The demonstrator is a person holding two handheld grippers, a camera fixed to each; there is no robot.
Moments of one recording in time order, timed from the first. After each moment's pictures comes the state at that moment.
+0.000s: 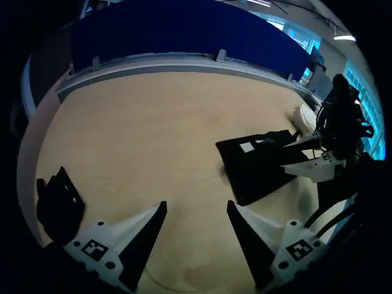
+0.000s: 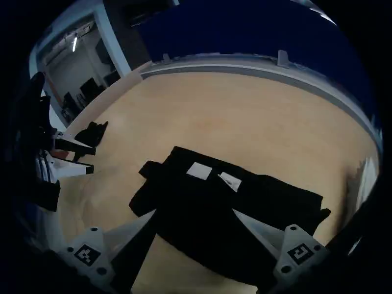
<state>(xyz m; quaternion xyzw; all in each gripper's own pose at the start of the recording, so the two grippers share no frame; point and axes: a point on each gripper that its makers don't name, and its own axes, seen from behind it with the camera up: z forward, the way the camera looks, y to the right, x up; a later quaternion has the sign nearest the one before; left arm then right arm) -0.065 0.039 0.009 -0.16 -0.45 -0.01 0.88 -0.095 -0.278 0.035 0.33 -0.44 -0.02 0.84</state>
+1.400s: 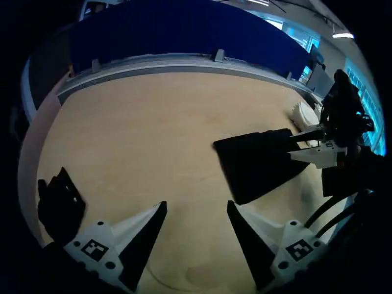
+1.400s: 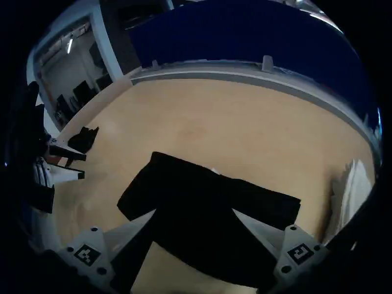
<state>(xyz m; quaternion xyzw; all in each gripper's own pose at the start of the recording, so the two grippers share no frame) -0.061 0.042 0.006 -0.16 -0.44 0.00 0.88 -0.083 -0.237 0.045 0.30 -0.43 -0.02 0.85</state>
